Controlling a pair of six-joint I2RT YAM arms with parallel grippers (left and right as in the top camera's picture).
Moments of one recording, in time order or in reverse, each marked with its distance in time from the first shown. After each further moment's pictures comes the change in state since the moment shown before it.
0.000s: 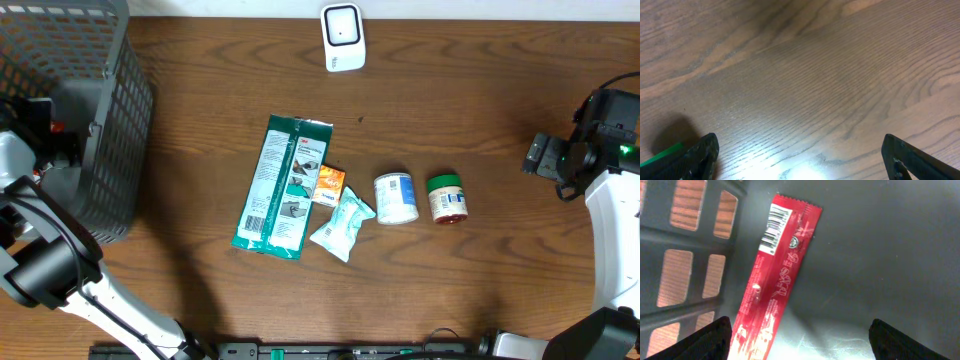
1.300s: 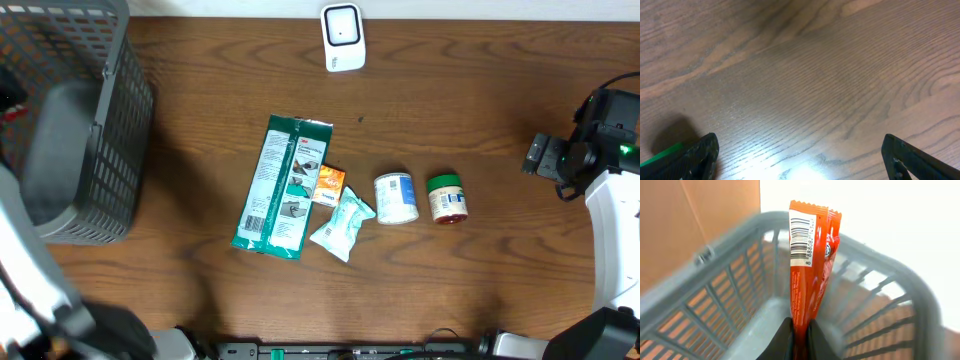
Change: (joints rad) left arm -0.035 -0.572 -0.005 0.079 0.211 -0.589; right arm 0.000 0.000 0.000 0.000 0.000 0.000
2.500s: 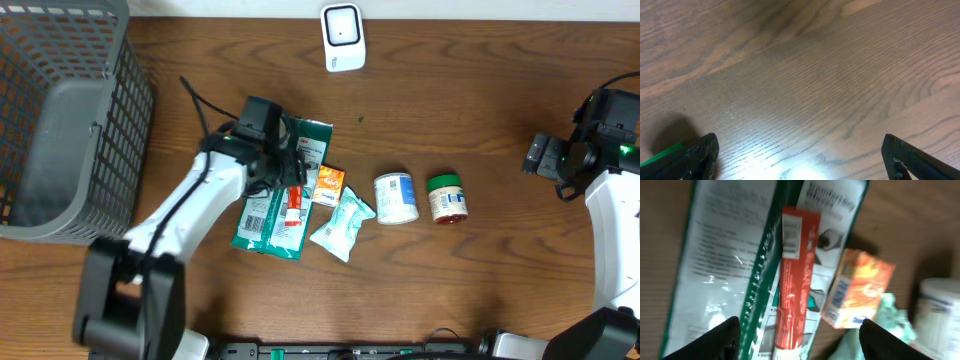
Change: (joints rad) left arm -0.977 0.115 -0.449 -0.191 -0.063 -0.411; right arm 0.000 0.000 0.000 0.000 0.000 0.000
